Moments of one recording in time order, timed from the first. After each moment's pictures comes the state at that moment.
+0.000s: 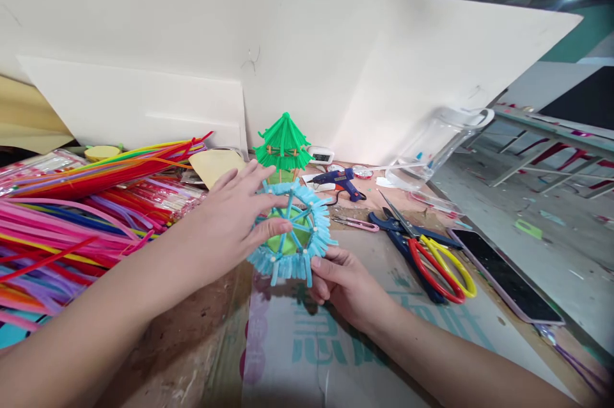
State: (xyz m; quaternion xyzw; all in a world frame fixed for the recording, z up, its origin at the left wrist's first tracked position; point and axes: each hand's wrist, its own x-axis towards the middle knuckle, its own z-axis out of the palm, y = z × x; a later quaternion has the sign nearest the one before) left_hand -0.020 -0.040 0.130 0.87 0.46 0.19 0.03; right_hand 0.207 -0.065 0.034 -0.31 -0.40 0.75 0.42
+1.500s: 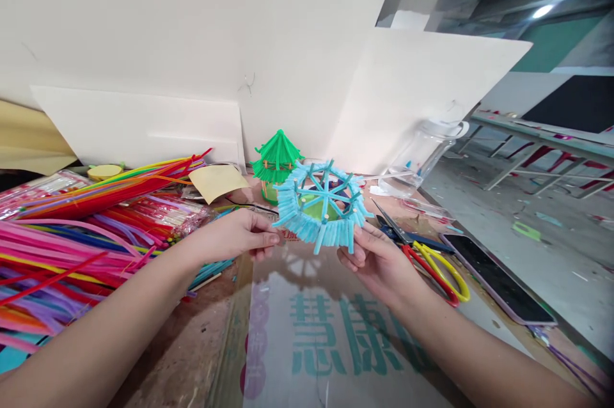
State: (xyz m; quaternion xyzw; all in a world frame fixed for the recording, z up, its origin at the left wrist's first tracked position) left_hand -0.017 -0.003 0.101 0.73 0.44 0.16 0.49; right_hand 0.249 -0.040 0.073 -0.30 -0.40 0.68 0.54
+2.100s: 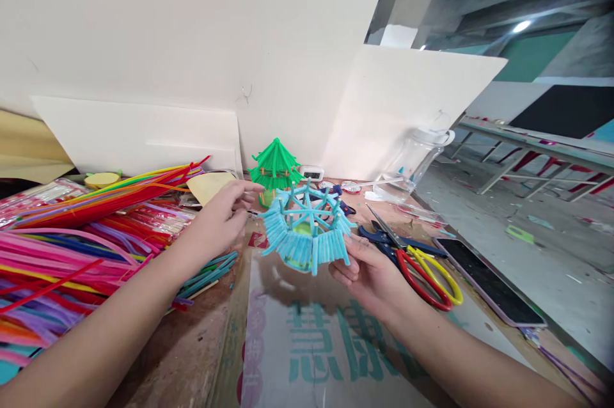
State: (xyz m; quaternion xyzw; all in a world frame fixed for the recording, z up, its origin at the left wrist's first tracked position) left_hand -0.026 -0.001 0.108 0.76 0.47 0.39 0.21; right_hand 0.243 -0.048 0.068 -0.26 -0.36 0.73 0.51
